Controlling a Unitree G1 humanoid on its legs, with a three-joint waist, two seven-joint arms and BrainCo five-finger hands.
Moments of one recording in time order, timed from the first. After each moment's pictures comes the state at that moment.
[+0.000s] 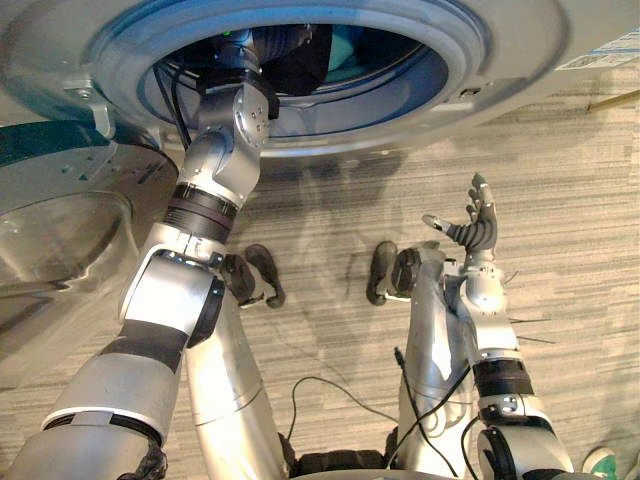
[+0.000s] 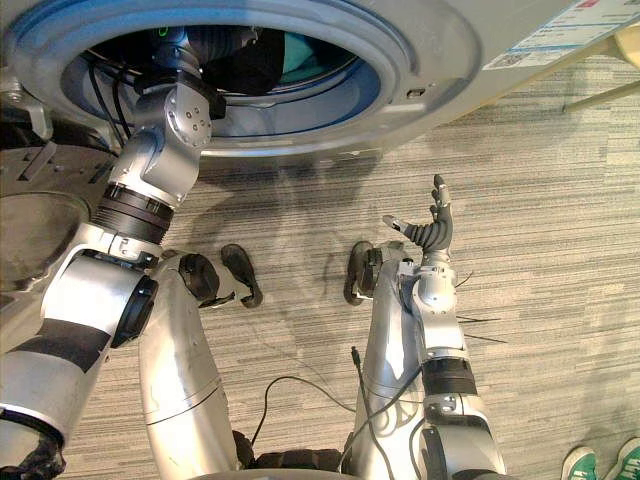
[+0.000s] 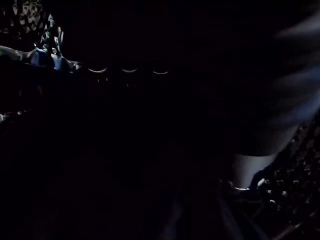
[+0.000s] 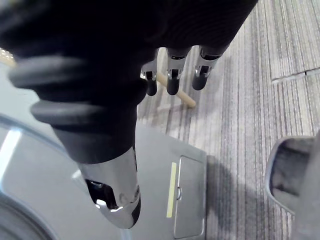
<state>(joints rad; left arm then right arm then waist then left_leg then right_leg) -1.23 0.37 -0.23 0.58 0.78 0.14 0.29 -0.38 -0.14 -0.14 0.31 -0.05 -0.14 -0.24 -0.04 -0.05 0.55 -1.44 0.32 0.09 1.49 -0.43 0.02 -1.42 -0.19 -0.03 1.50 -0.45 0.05</state>
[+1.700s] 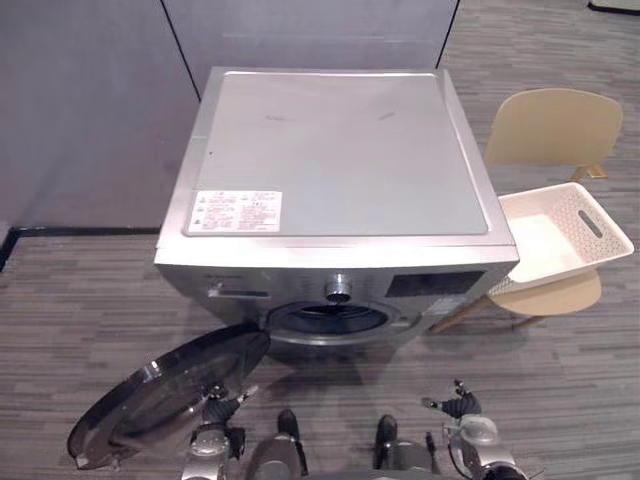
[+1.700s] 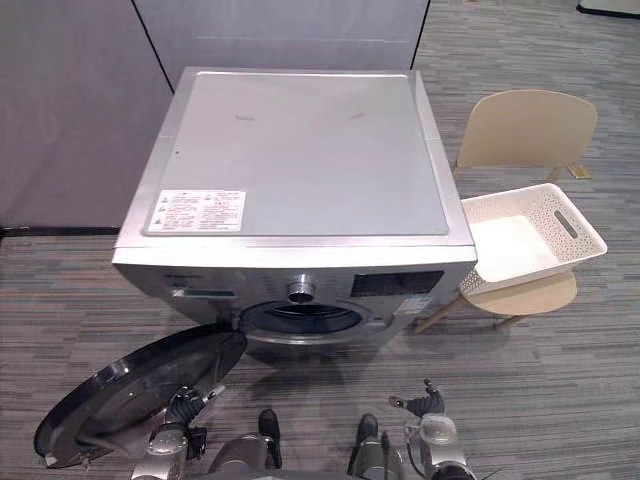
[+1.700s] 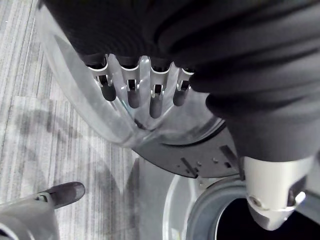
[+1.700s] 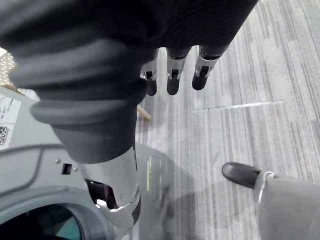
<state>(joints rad) 0.07 0.10 0.19 0.81 0.13 -0.03 0.20 -0.05 -0.12 -0.18 0.98 -0.12 -0.01 -0.17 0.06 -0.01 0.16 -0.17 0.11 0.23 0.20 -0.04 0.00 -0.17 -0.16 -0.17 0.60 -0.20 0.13</state>
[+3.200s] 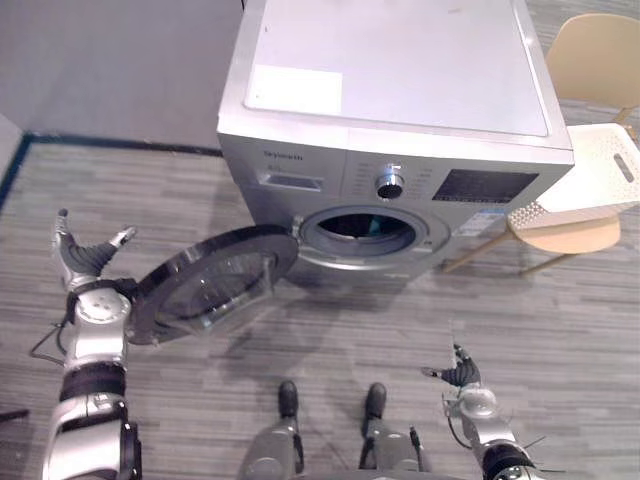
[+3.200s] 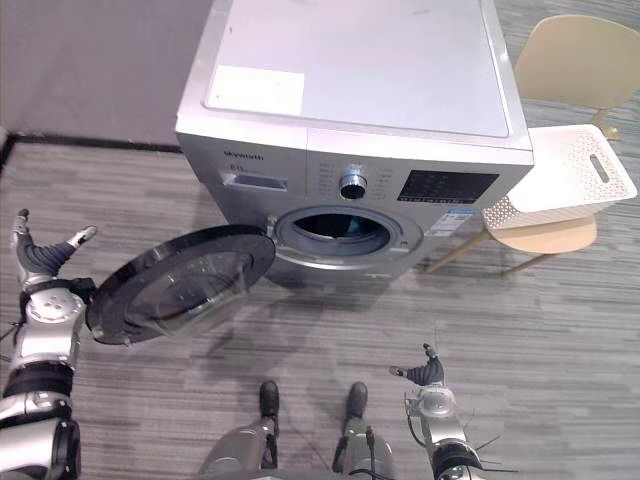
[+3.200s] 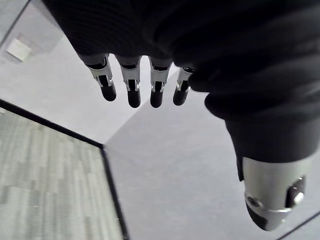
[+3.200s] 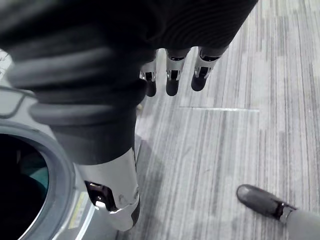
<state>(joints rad) -0.45 0.64 0.29 0.79 0.17 0.00 0.39 -0.10 -0.14 -0.14 0.85 -0.17 -0.04 -0.19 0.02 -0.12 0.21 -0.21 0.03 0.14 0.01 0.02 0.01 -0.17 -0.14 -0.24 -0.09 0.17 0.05</state>
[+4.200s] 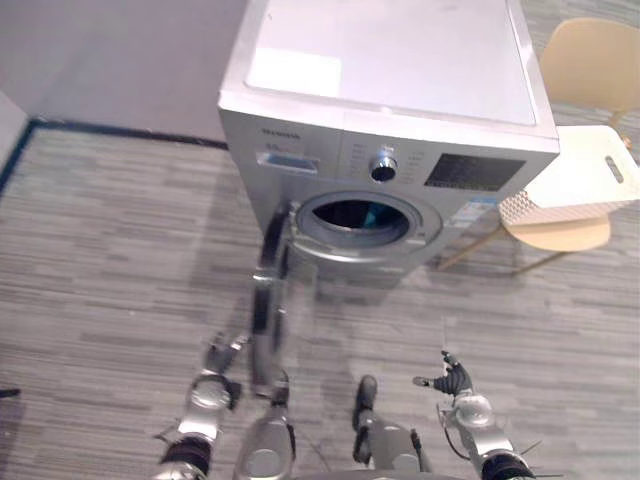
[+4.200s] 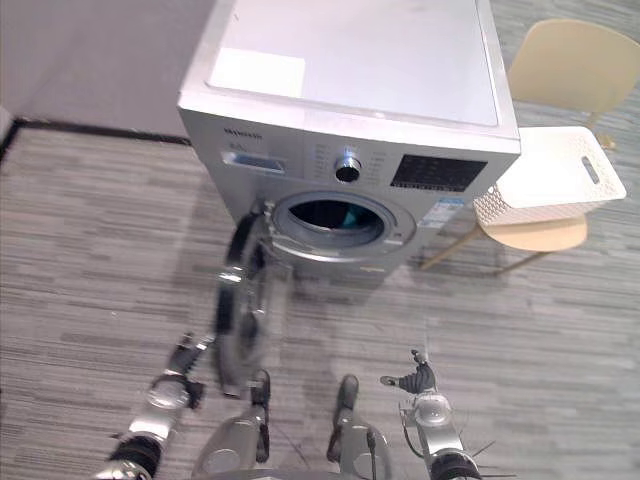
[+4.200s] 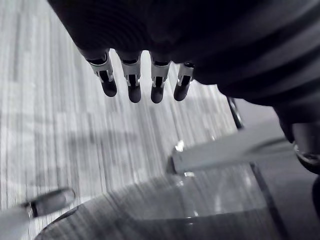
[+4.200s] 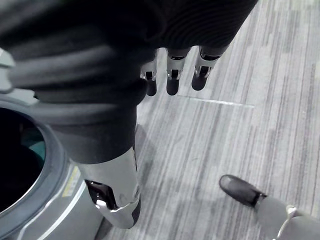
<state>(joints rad) -0.02 0.09 -0.22 0.60 0.19 0.02 0.12 -0.04 -0.14 -0.11 0.83 -0.20 -0.02 -0.13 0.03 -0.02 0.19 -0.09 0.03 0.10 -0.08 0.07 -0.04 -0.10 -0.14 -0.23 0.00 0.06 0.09</state>
